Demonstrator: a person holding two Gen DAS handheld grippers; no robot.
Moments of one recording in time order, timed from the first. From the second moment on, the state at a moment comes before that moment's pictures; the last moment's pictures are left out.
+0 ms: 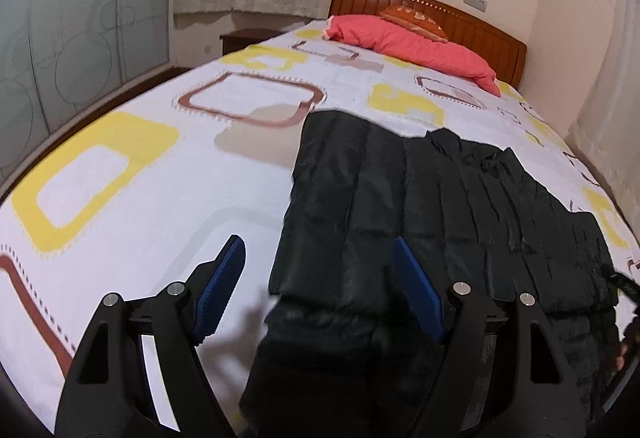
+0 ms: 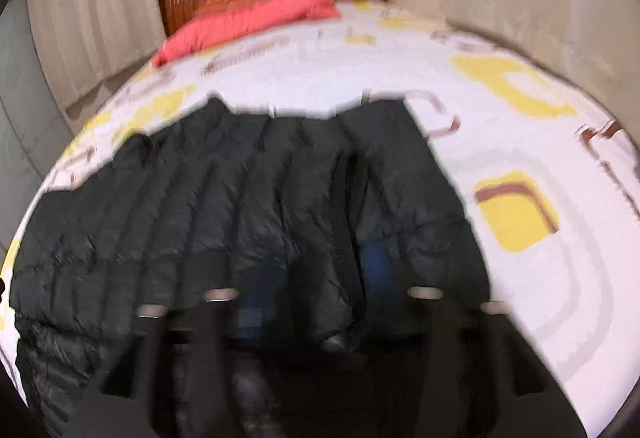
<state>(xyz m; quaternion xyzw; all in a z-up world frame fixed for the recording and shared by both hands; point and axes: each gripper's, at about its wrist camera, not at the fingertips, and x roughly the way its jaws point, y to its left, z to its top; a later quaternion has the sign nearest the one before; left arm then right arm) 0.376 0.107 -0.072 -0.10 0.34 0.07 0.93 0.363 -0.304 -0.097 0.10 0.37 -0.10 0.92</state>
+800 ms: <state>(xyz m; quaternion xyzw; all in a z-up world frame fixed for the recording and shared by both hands) 0.454 0.082 -0.115 -0.04 0.43 0.07 0.90 0.426 -0.262 -0.137 0.07 0.43 -0.07 0.90</state>
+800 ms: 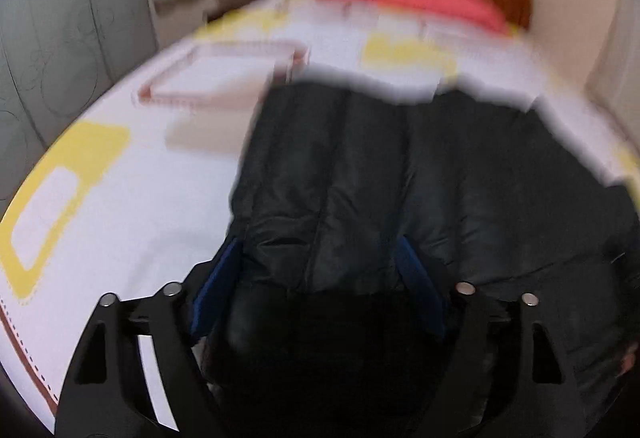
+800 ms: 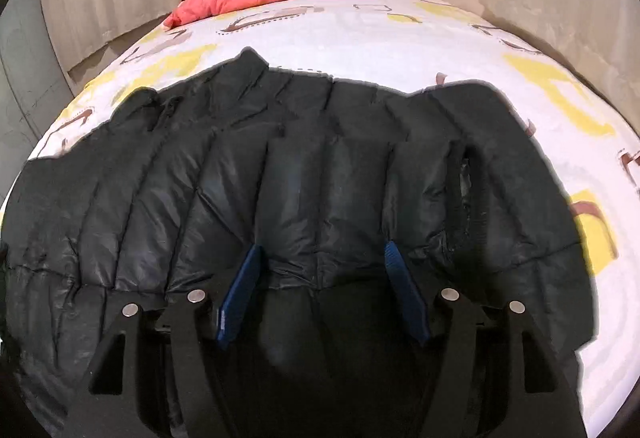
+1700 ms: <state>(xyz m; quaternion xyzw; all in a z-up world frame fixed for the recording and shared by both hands) 0.405 0.120 -0.092 -0.12 0.41 0.07 0.90 0.371 -0.282 -0.101 0.09 0.41 -0.05 0.91</state>
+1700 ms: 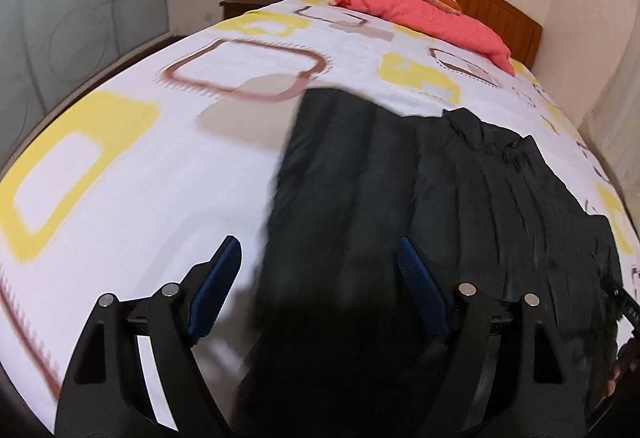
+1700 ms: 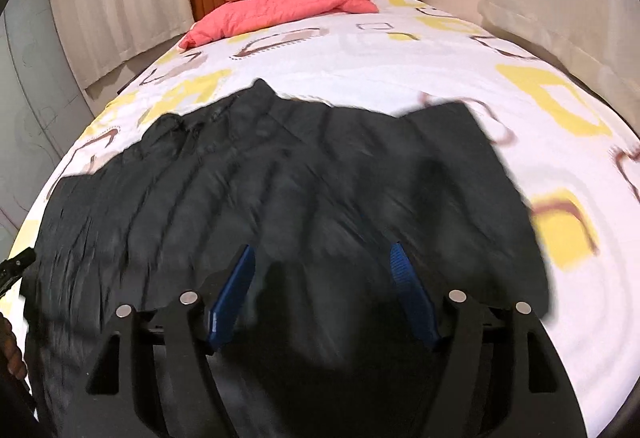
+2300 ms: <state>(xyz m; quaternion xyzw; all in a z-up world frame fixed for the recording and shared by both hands) 0.140 0.169 -0.127 -0.28 0.46 0.11 0.84 0.096 -0.370 -0.135 0.18 0.45 -0.15 0.86</state>
